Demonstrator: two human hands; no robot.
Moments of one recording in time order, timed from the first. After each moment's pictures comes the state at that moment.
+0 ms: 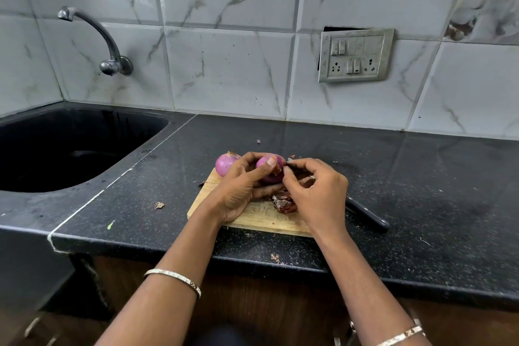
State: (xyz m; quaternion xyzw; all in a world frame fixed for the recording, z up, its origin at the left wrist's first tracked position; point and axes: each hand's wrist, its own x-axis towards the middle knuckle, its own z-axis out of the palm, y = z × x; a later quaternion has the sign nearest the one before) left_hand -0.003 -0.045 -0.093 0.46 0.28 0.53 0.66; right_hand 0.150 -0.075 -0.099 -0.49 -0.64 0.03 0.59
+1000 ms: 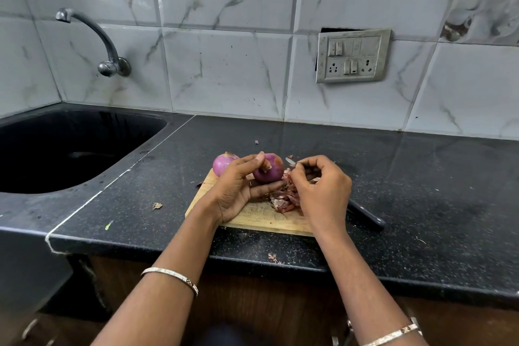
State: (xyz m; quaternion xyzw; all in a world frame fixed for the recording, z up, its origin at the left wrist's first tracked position) left_hand -0.004 -0.048 -0.090 0.42 0.28 0.54 0.68; right_hand 0.154 -0.071 -0.099 -0.55 -0.57 0.04 0.60
